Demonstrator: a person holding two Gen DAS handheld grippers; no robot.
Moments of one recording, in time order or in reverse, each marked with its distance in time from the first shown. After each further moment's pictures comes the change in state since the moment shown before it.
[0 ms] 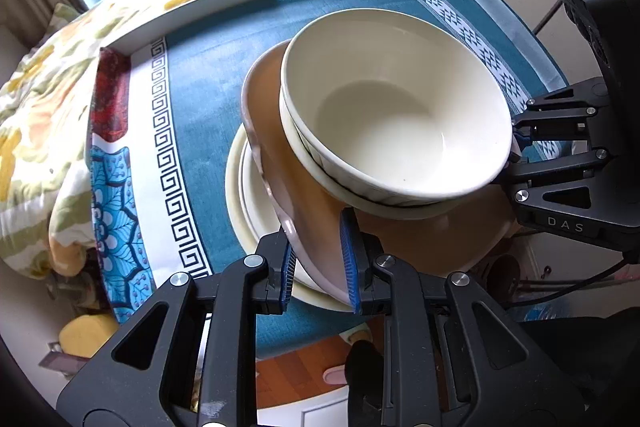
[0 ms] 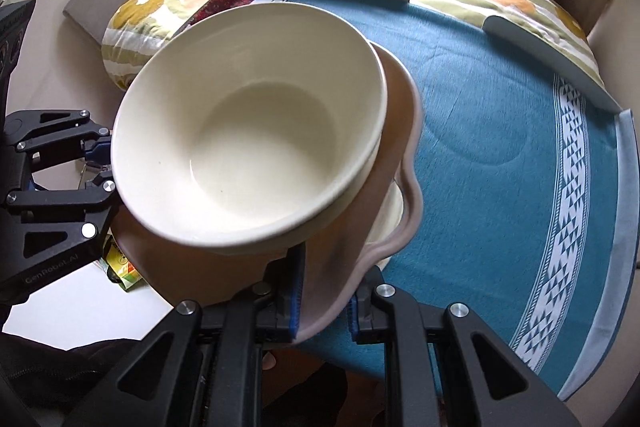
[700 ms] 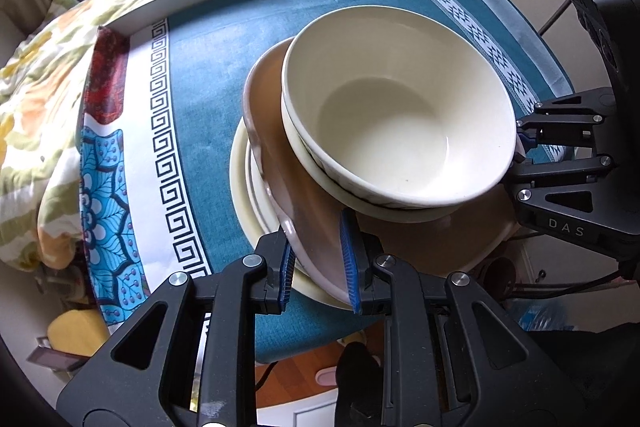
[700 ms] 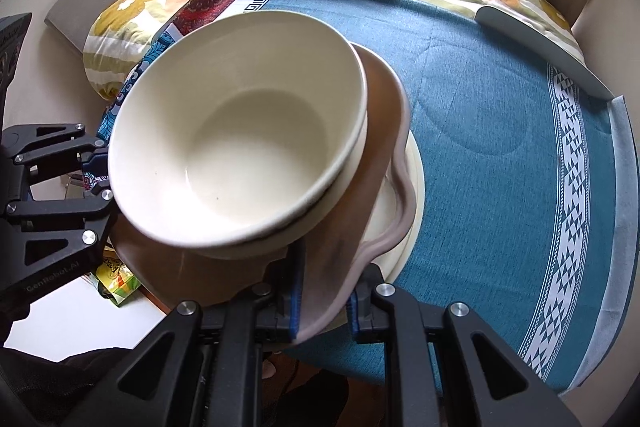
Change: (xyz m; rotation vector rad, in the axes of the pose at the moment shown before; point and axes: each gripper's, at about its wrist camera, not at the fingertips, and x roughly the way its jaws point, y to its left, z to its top) left arm 0.013 0.013 -0.009 -0.036 0.006 -0.024; right arm 0.013 0.008 0.000 0.038 -0.006 -0.046
